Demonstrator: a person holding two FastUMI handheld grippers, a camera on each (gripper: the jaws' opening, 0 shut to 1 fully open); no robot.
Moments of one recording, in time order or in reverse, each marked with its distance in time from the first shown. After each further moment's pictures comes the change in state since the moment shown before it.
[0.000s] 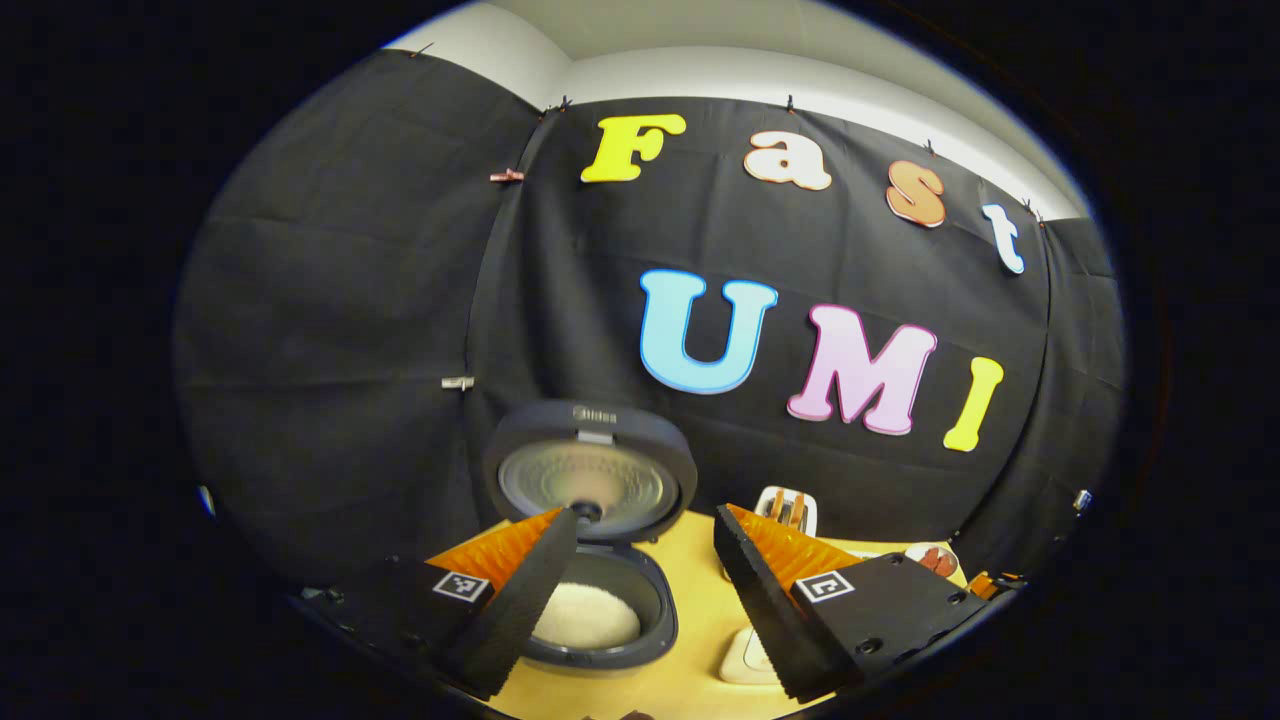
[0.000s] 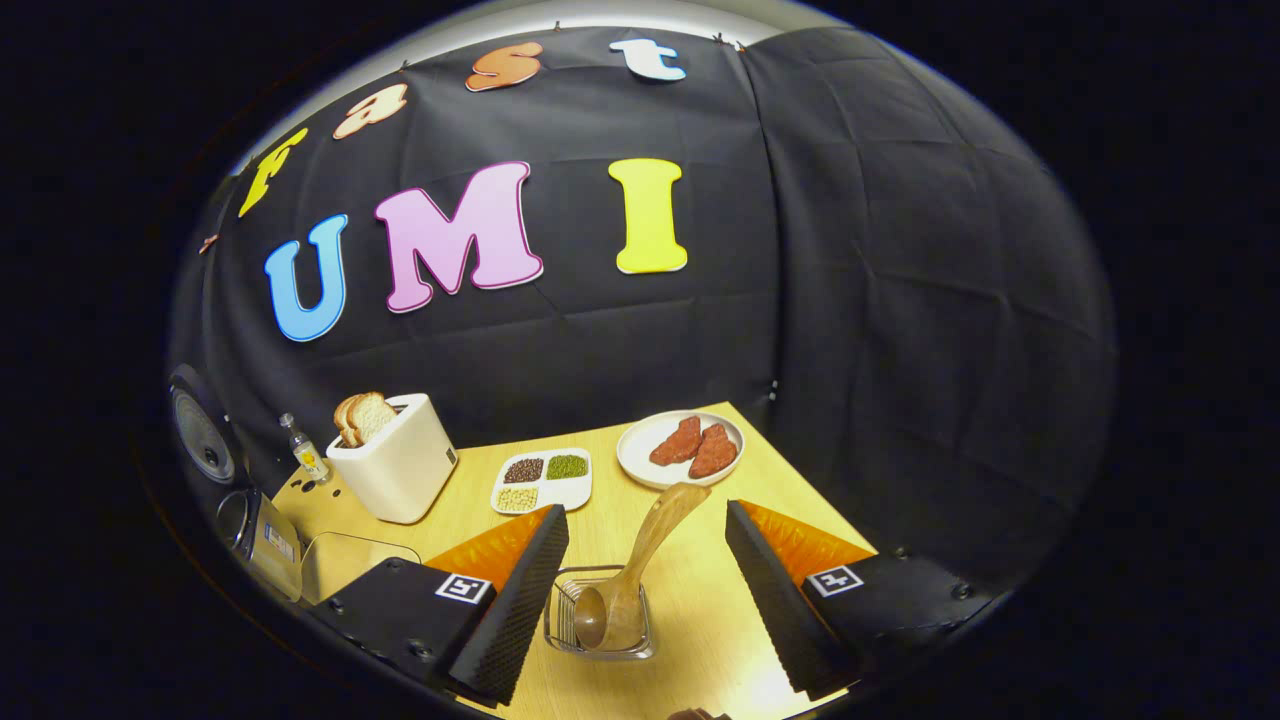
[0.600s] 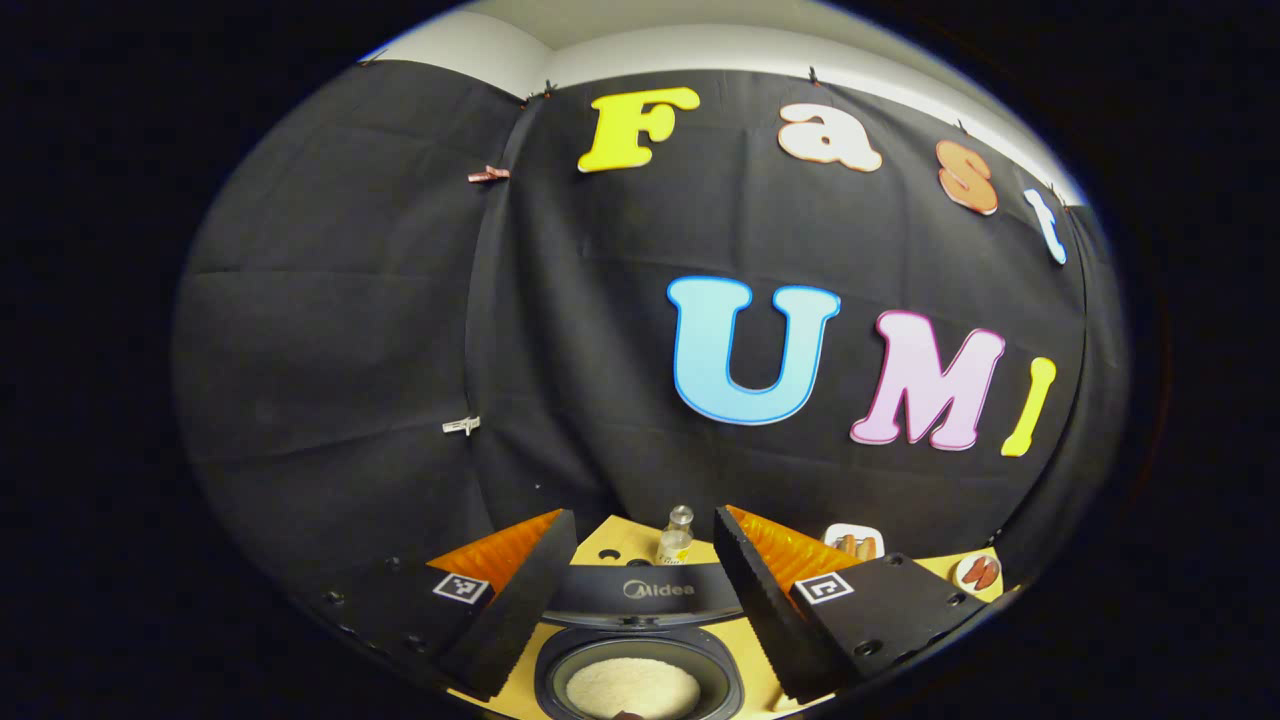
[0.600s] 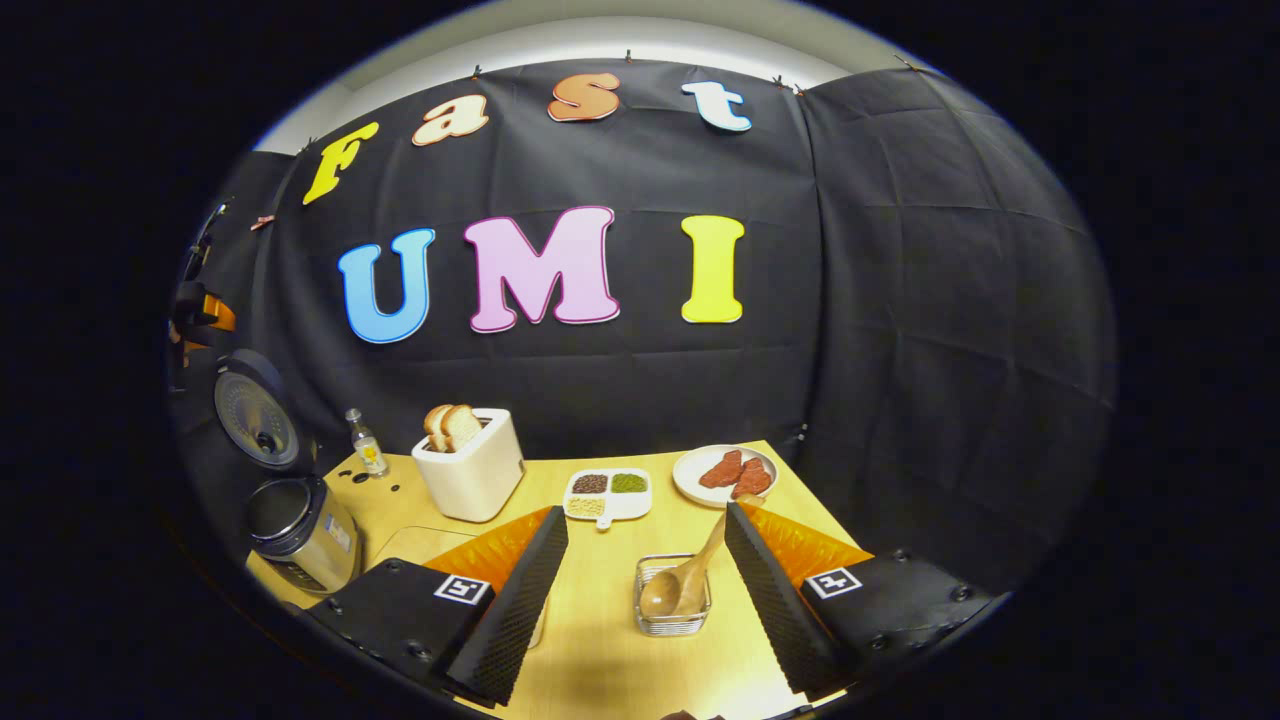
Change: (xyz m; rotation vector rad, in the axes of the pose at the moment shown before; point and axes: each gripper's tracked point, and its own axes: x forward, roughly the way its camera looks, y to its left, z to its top) left arm 0.147 0.059 0.044 0.096 0.095 0.067; right arm -0.098 0.089 0.017 -0.066 -0.057 0.131
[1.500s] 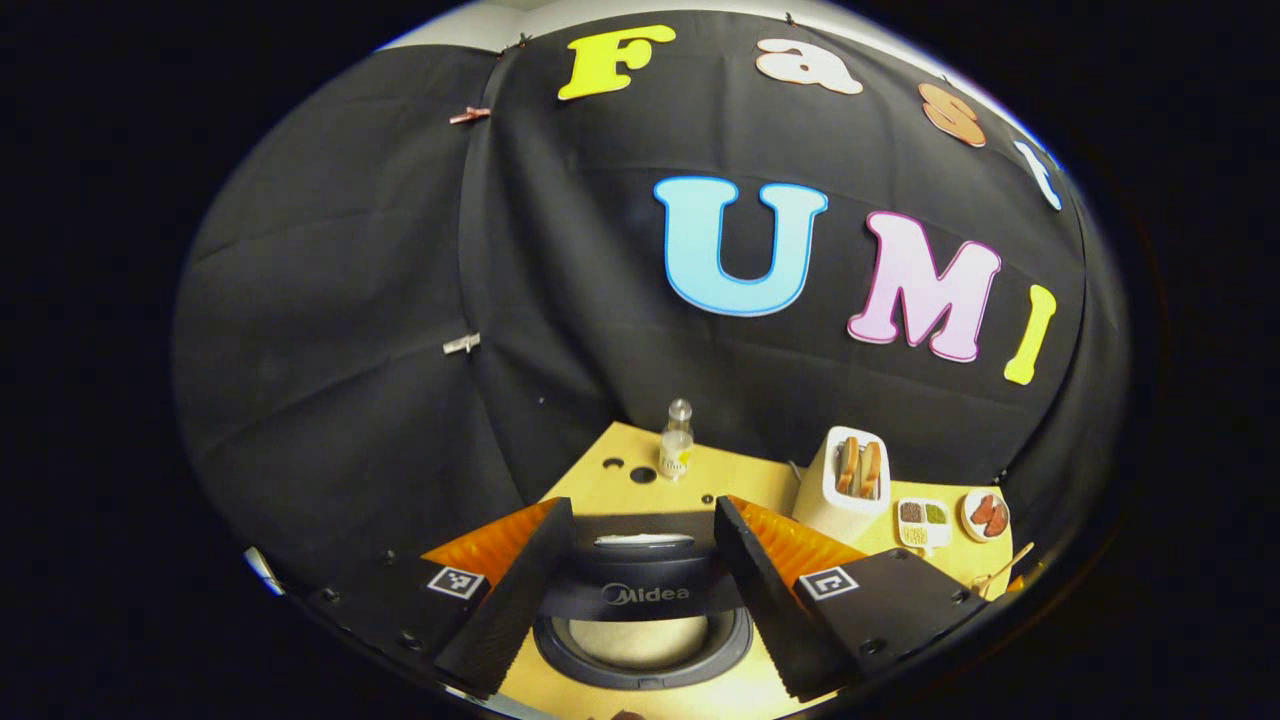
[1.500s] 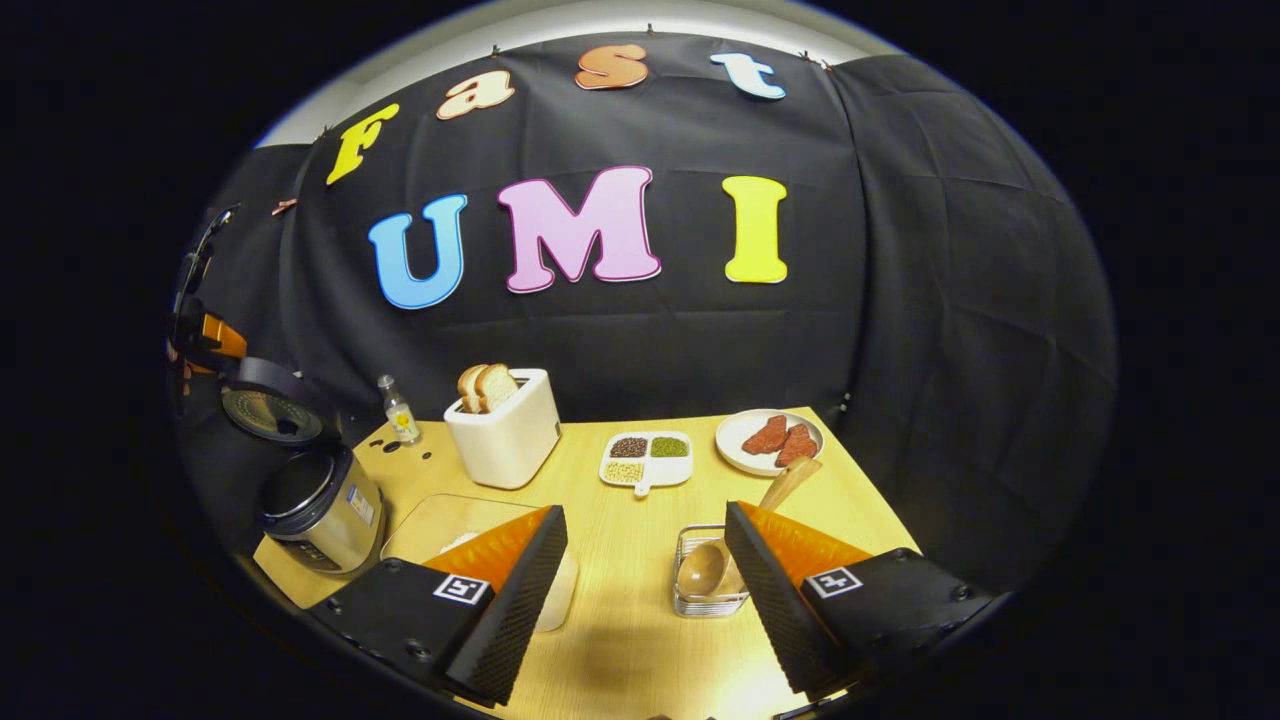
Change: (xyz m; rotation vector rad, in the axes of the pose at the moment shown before) left arm -0.074 -0.025 -0.116 0.019 0.298 -0.020; right arm 0.016 0.021 -0.045 -0.001 0.114 0.106
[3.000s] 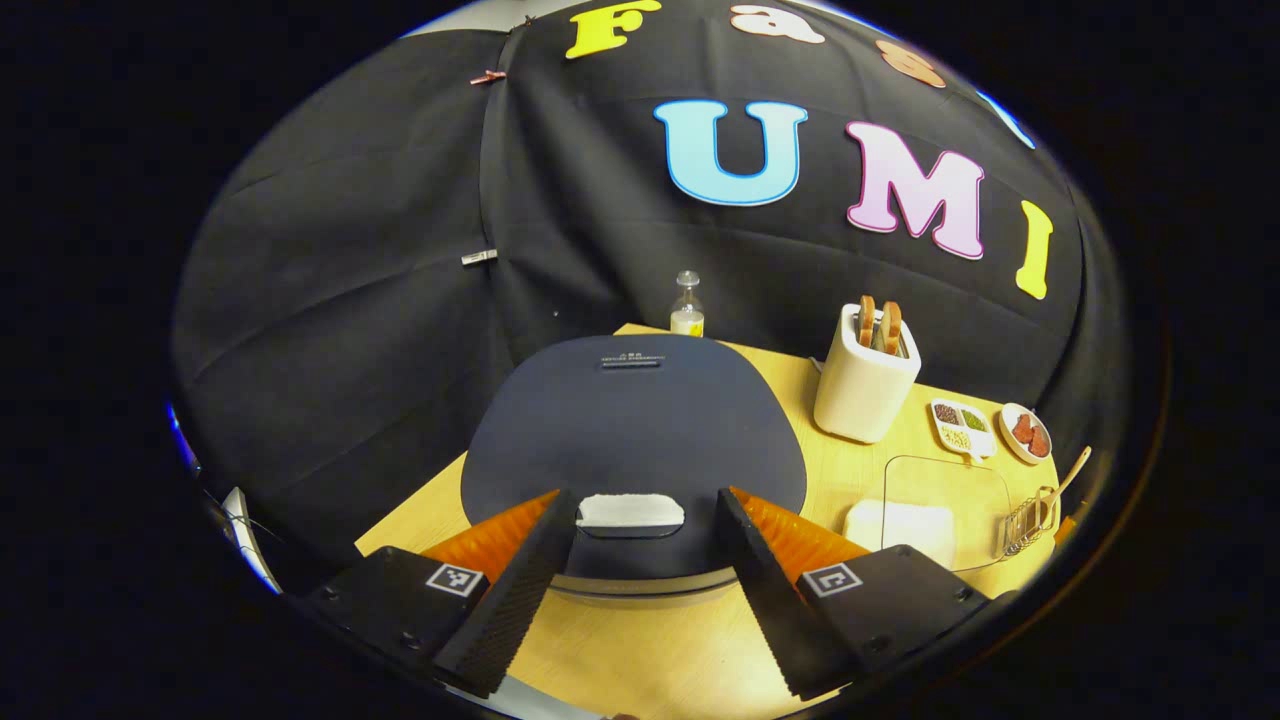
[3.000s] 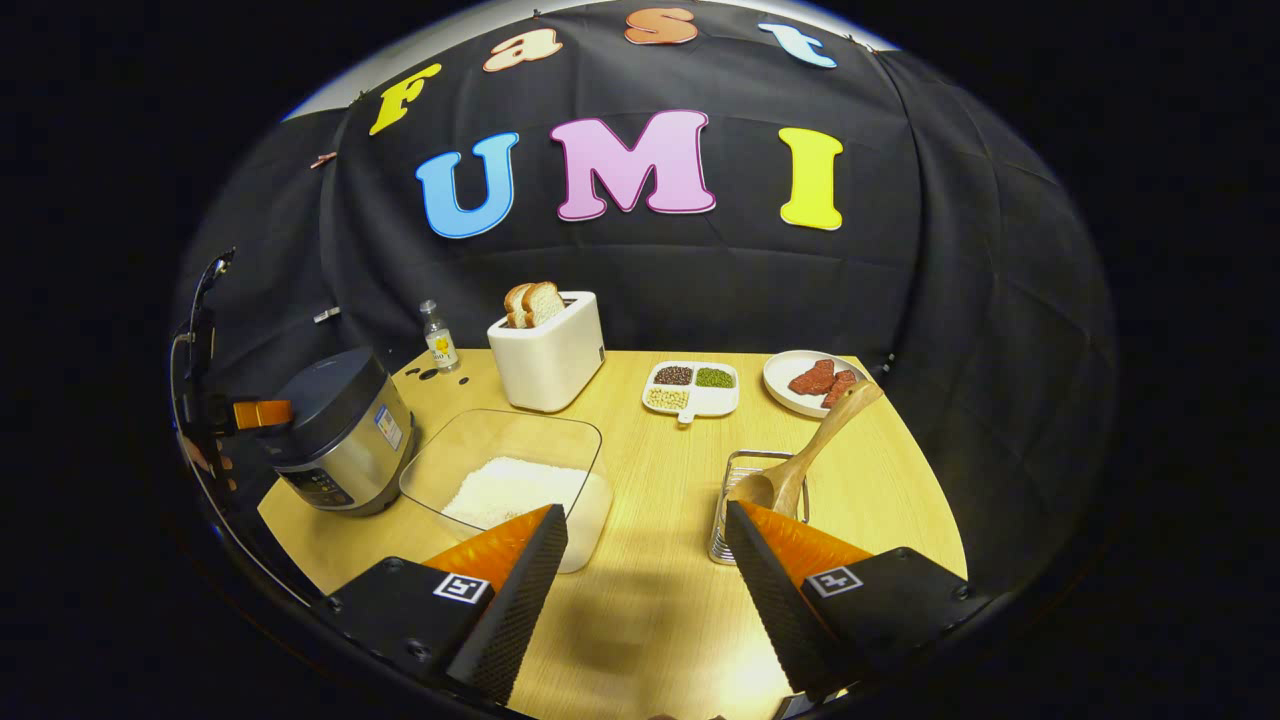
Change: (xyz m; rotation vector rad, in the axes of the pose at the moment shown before) left arm 0.015 -0.023 -0.180 0.016 0.042 0.060; right arm -0.010 0.025 -0.060 -0.071 0.155 0.102
